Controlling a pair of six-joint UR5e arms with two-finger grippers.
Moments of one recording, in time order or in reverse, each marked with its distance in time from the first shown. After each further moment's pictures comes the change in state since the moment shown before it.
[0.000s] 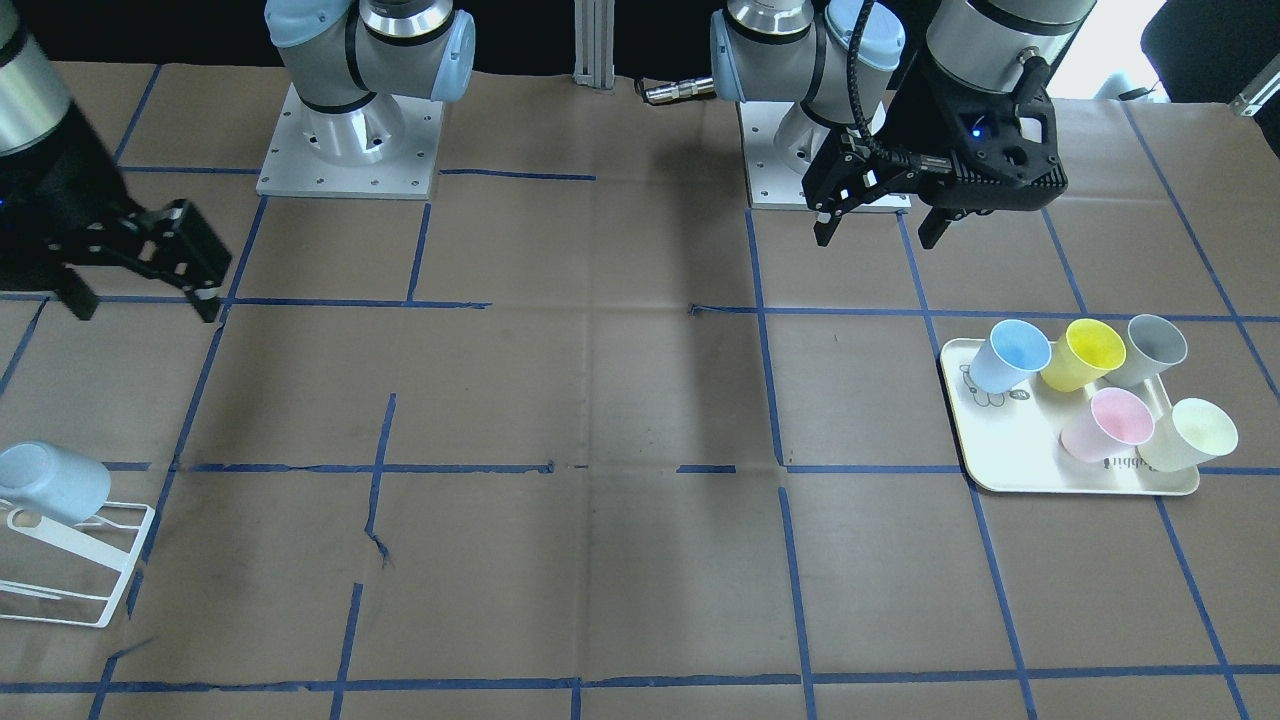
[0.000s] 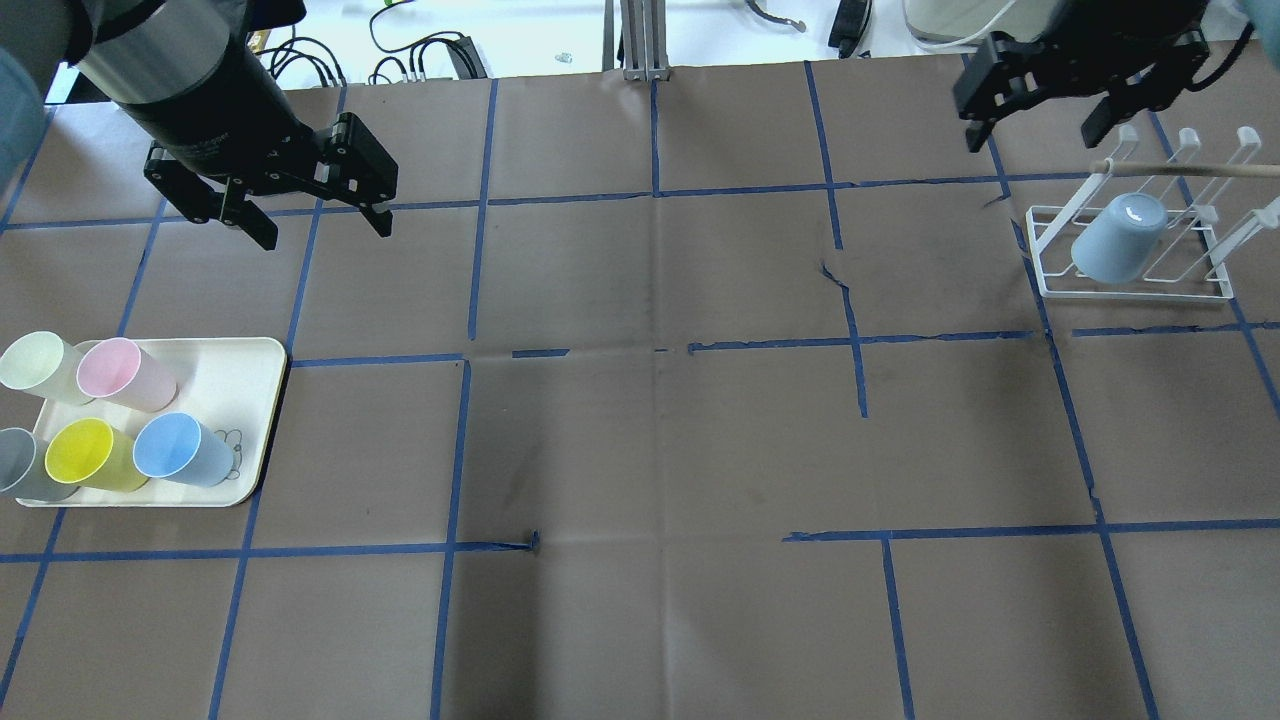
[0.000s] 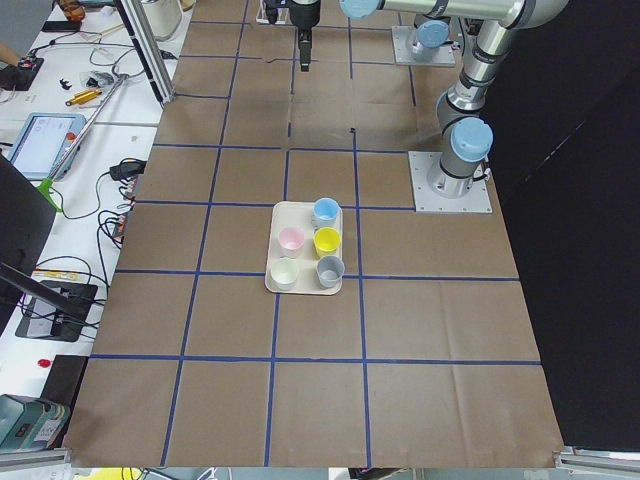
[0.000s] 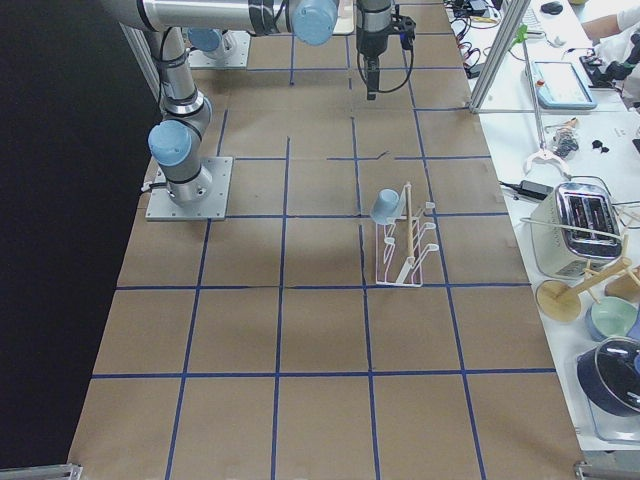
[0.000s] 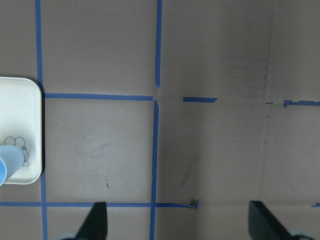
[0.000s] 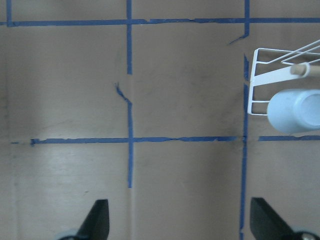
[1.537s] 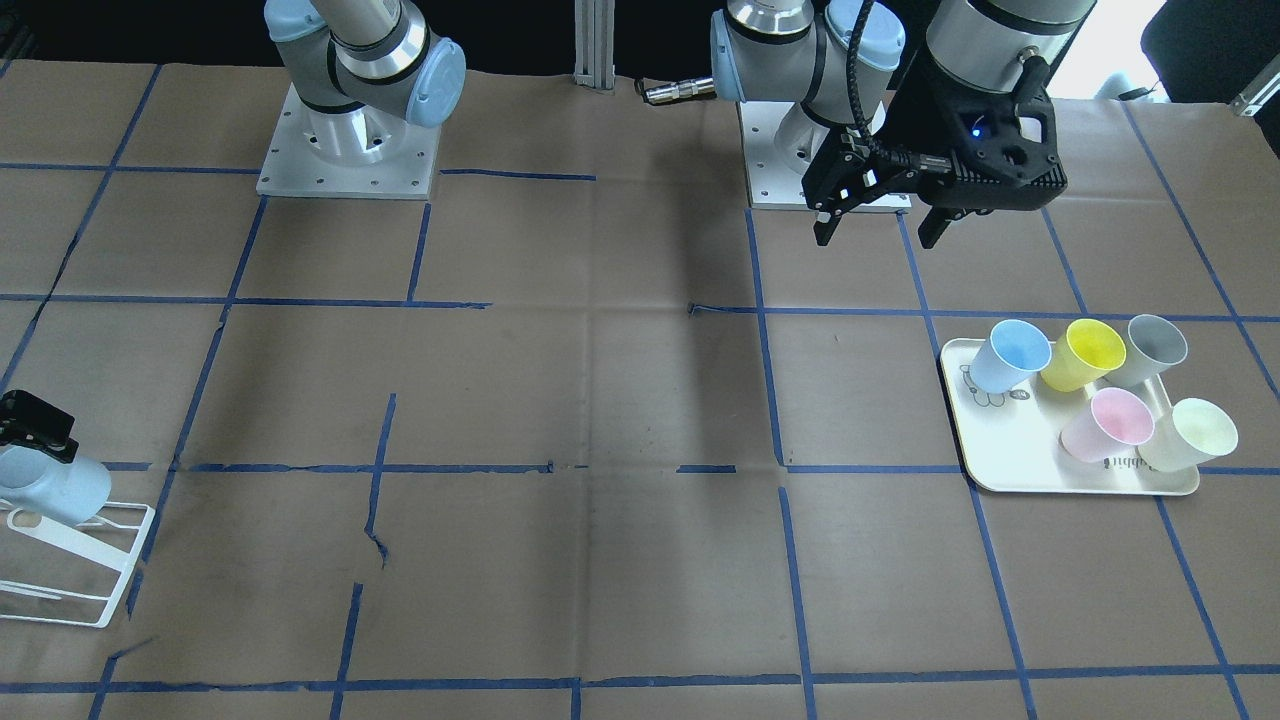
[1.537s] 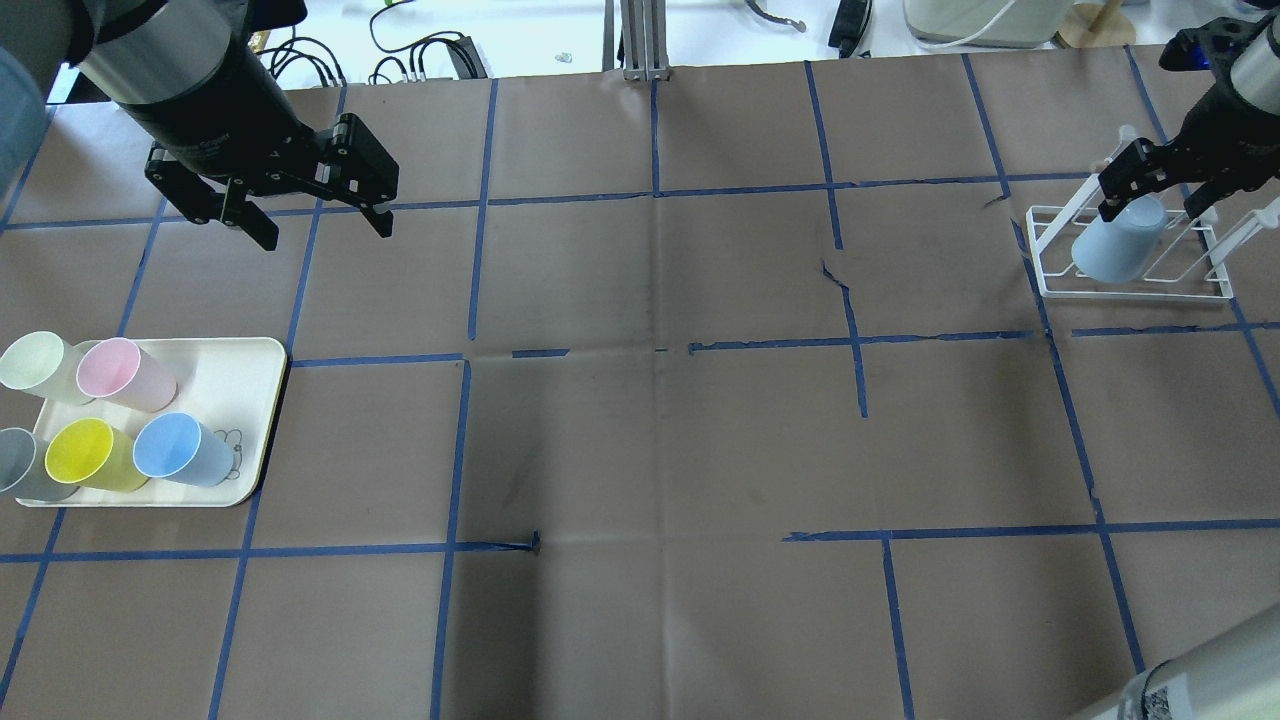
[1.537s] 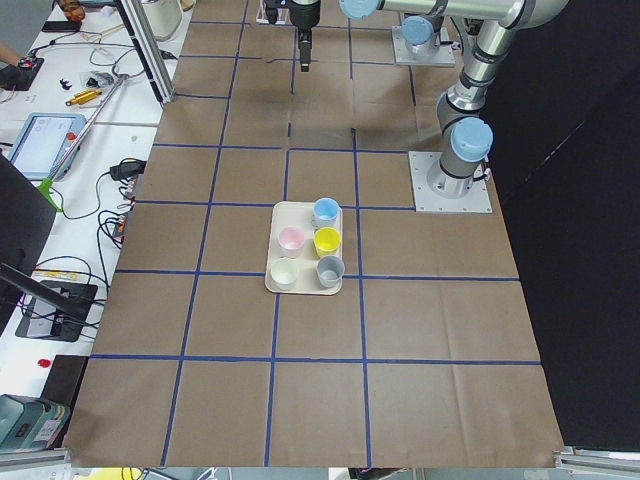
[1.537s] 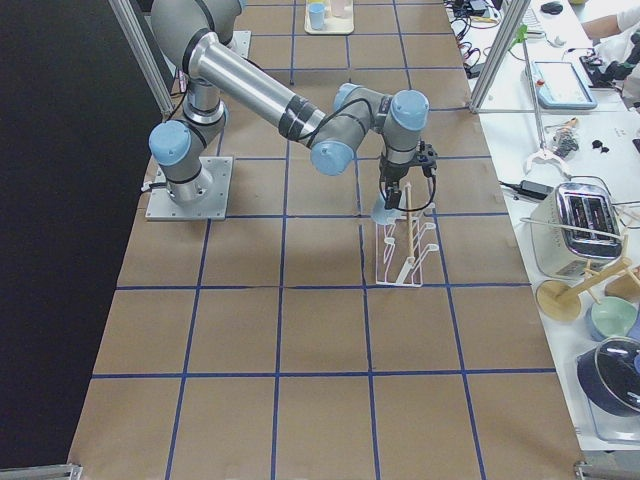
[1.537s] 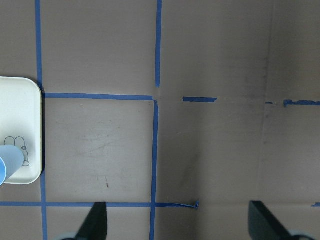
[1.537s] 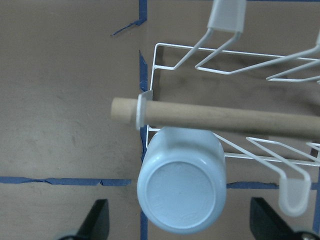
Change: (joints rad) left arm 0.000 0.000 0.000 0.000 0.000 0.000; right arm -0.239 0.255 0.103 -0.265 0.012 -0.250
